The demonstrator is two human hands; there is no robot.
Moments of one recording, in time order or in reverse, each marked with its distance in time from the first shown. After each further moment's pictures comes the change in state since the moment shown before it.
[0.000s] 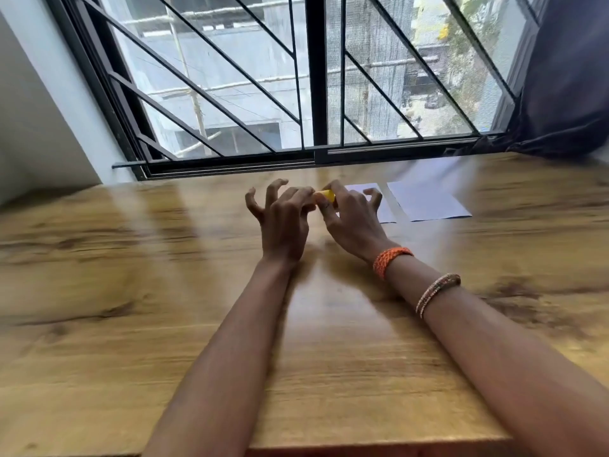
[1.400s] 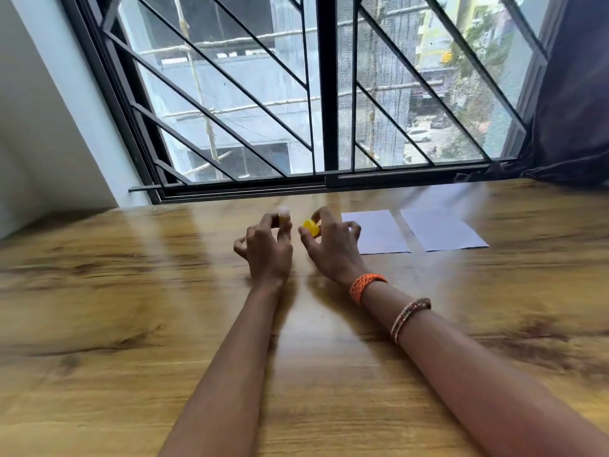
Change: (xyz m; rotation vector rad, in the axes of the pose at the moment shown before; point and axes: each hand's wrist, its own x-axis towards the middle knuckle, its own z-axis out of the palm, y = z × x) left_hand 0.011 -0.035 -0.004 -0.267 0.007 -0.475; right_hand 0.017 -0.029 0.039 0.151 -0.061 0.138
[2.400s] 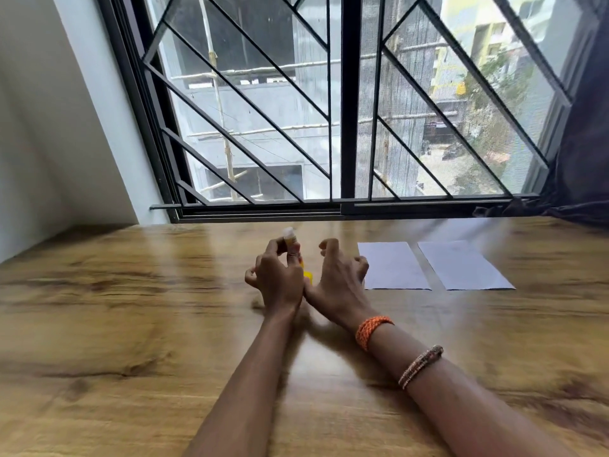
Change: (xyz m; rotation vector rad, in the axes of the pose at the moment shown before) left_hand 0.008 -0.006 0.002 -0.144 0.103 -0.137; right_hand -0.008 -0.009 0.018 -0.058 -0.033 -0.088
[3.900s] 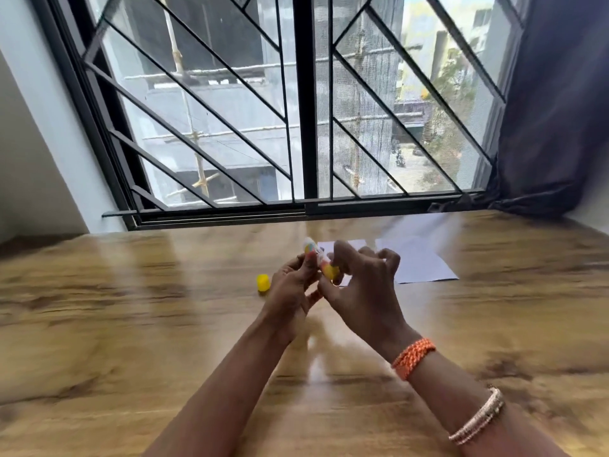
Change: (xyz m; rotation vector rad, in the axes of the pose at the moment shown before) left_hand -0.055 0.066 0.007 -0.908 -0.843 -0.478; right_hand -0.039 0.019 -0.103 0.021 0.204 -0.025
